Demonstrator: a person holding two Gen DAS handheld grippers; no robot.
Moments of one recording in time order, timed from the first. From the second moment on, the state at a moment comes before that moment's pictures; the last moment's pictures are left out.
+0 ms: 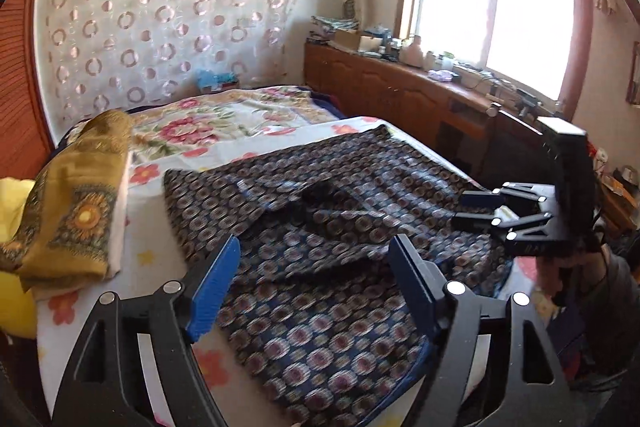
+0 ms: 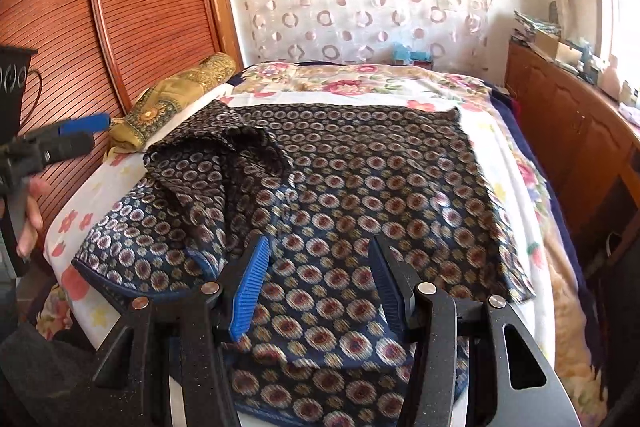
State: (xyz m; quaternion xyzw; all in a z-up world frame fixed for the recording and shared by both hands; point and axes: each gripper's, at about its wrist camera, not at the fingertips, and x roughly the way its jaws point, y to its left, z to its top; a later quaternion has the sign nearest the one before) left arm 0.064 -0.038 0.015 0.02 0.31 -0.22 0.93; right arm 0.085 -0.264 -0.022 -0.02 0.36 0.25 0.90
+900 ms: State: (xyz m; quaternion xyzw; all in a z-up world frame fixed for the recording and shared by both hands) left arm 0.052 0.020 -0.033 -0.02 0.34 -0.15 0.93; right arm 0.159 -0.166 -0.059 -0.11 0.43 0.27 0.85
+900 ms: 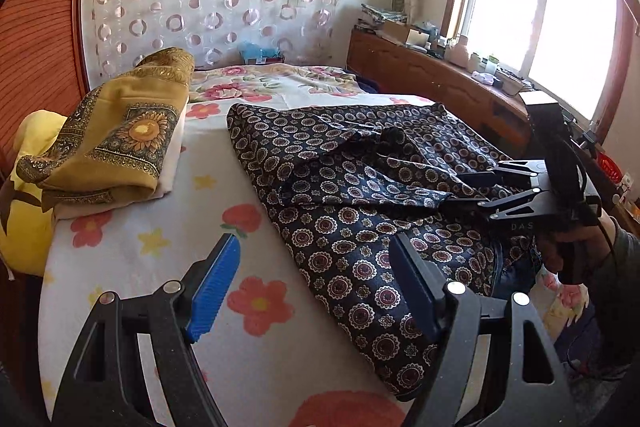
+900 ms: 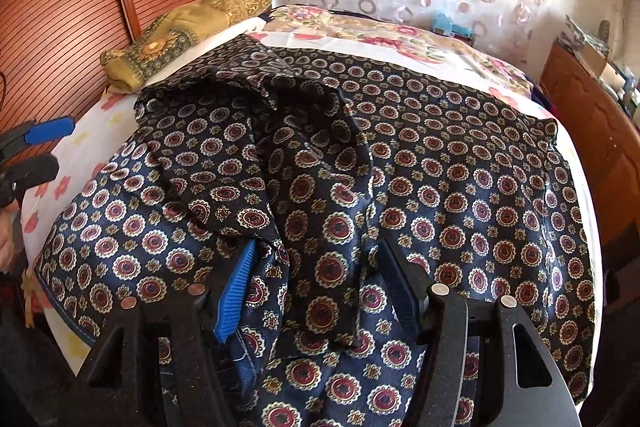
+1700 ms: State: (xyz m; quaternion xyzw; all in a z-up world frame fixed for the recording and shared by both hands) left arm 0.046 0.005 -0.028 -0.02 0.33 -0.17 0.93; right arm 0.110 -0.245 -0.009 -0.06 0.32 0.27 0.91
